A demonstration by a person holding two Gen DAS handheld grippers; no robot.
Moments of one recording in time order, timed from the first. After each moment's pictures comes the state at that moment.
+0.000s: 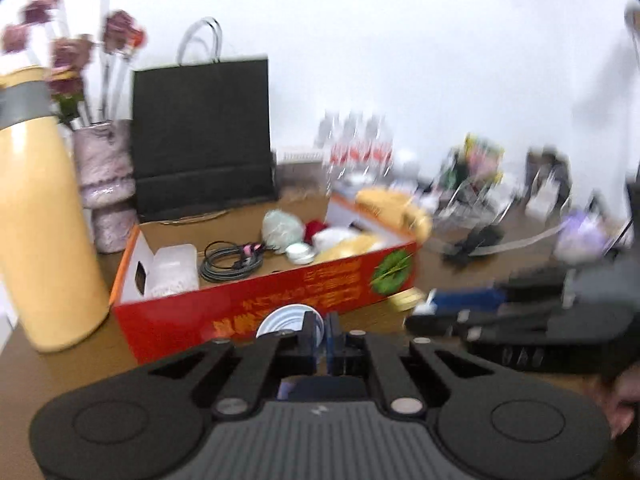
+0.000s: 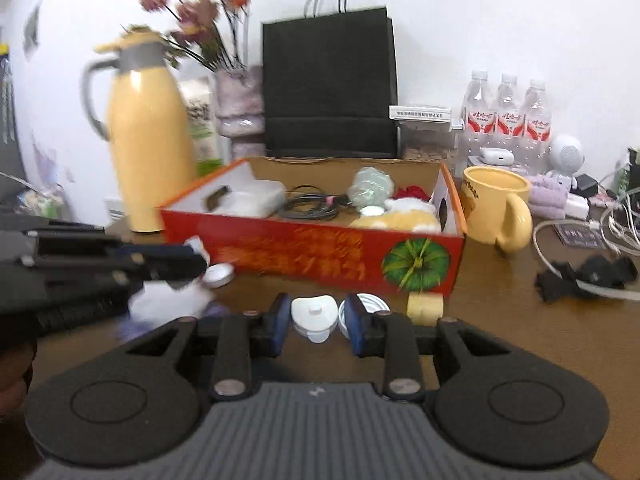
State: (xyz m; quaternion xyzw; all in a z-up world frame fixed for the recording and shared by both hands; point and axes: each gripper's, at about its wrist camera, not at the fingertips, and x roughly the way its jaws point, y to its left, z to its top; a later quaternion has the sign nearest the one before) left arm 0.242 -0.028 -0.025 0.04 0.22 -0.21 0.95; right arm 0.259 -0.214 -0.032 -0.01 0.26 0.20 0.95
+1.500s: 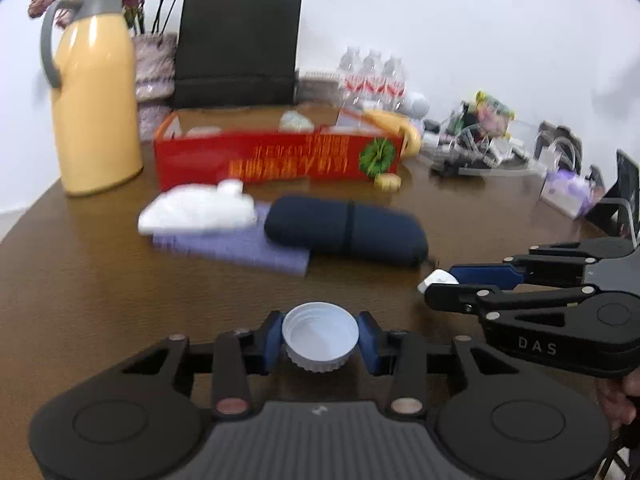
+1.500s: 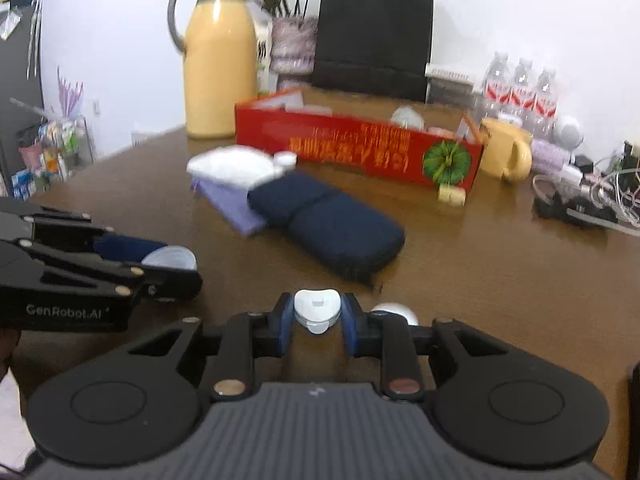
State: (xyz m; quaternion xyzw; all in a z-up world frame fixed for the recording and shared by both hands) left arm 0.153 -0.011 -0.074 0.01 0.30 -0.17 0.94; right arm 0.154 -0.193 -0.064 -0.07 0.29 0.21 0.93
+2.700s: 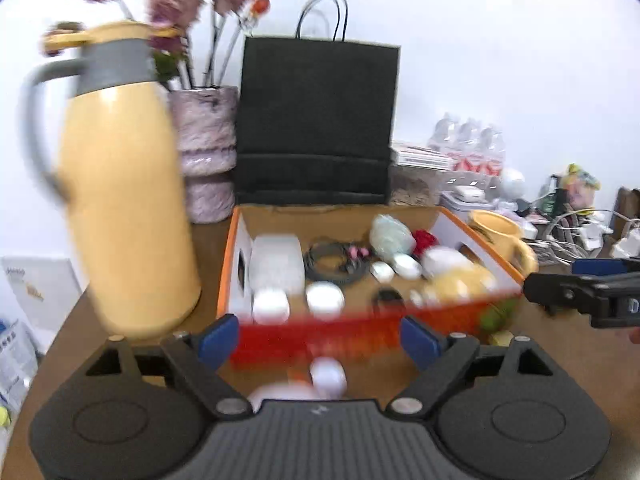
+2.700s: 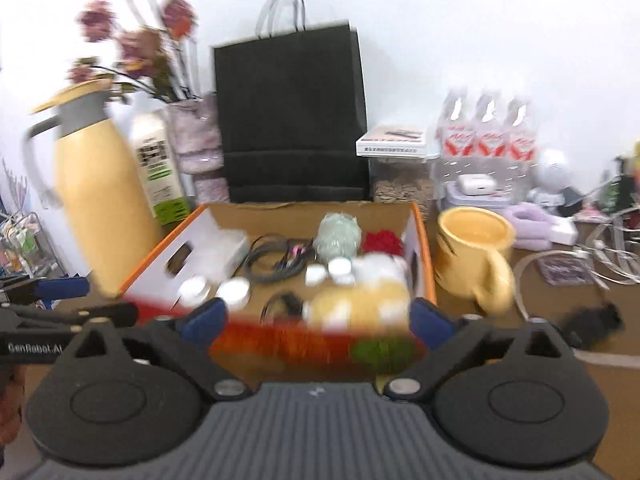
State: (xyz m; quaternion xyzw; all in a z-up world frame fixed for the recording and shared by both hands) left arm 0.294 0.007 0.001 -0.01 0.27 -0.08 0.96; right arm 0.320 -0.223 0.029 0.01 0.27 0.15 0.95
